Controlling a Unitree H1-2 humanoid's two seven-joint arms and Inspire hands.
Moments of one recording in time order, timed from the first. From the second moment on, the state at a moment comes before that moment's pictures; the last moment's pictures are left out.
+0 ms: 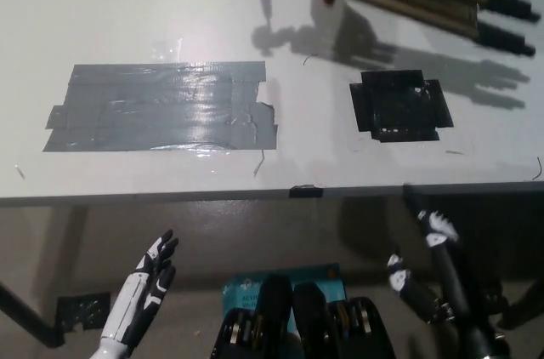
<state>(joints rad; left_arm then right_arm) -0.02 0.20 -0.09 0.25 0.15 -0.36 -0.04 0.00 -0.10 0.18 -0.15 -0.56 -0.22 -0.17</state>
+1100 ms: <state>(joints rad) -0.06 0.20 -0.09 0.25 0.17 -0.36 -0.04 -0.82 -0.14 0.13 0.25 -0.96 0.19 0.06</state>
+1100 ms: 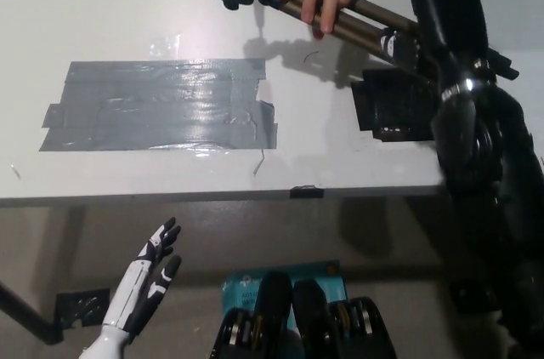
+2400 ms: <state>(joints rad) -0.08 0.20 -0.09 0.27 0.16 -0.36 -0.05 -1.17 -0.18 0.41 1.08 -0.85 0.25 0.02</state>
